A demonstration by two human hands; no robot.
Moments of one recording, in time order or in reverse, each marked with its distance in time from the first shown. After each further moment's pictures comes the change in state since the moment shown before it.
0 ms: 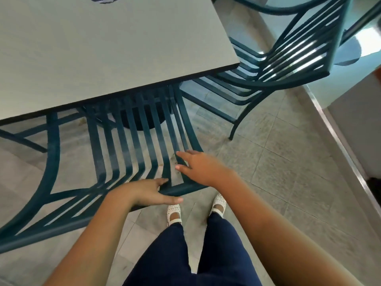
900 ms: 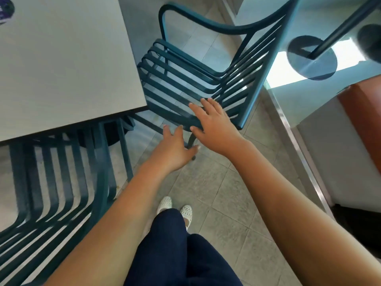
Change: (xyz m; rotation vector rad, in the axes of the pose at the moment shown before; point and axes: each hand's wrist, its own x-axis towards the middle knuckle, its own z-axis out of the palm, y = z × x) left_hand 0.136 0.373 -0.105 -0.156 0.610 0.150; right_hand 0.008 0.307 -0.227 -0.155 0.412 0.053
